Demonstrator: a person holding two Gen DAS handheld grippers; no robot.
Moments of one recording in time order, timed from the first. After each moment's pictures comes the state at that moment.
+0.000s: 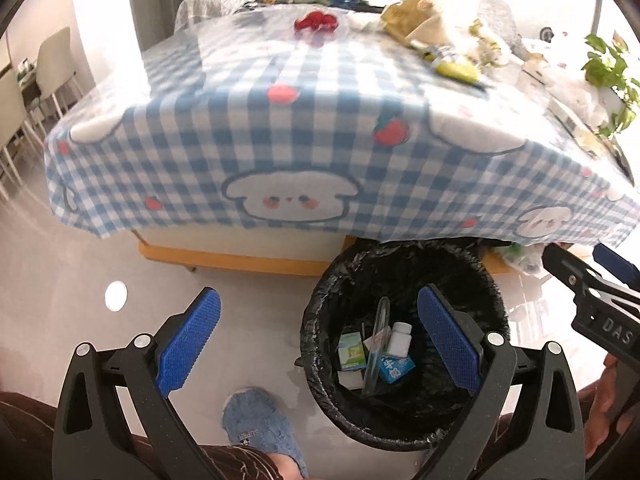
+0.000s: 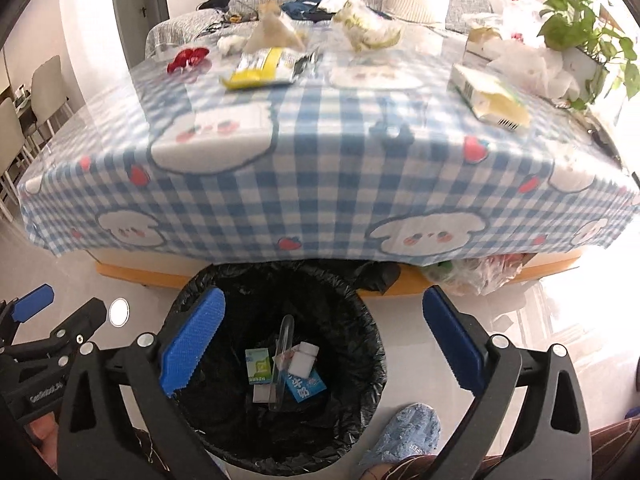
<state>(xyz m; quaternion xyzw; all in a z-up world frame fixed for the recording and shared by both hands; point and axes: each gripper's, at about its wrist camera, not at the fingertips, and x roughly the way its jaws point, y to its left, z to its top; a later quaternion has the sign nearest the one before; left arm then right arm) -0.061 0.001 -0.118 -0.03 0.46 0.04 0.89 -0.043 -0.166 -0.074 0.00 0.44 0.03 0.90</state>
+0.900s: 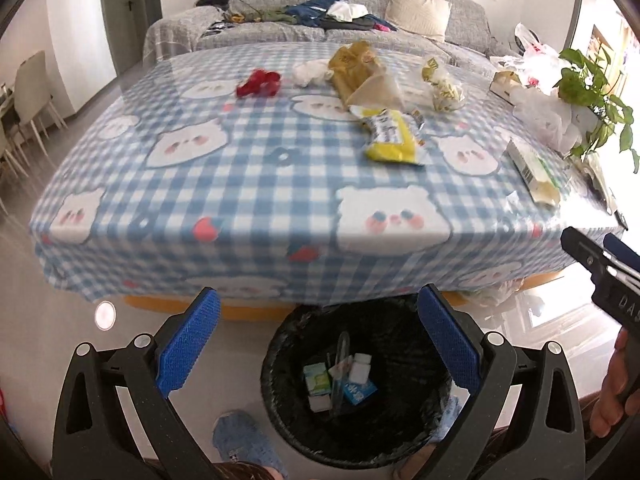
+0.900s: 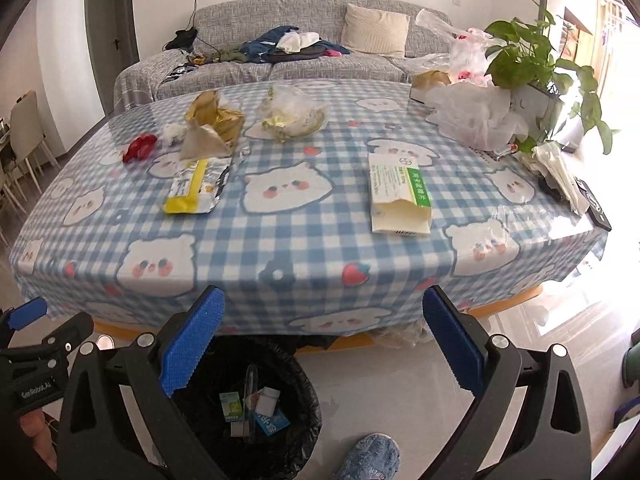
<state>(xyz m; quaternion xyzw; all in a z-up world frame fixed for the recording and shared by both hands) 0.000 -0.045 -0.039 -0.03 0.45 0.00 0.89 -0.007 -0.235 0.018 0.00 0.40 -0.03 0.92</state>
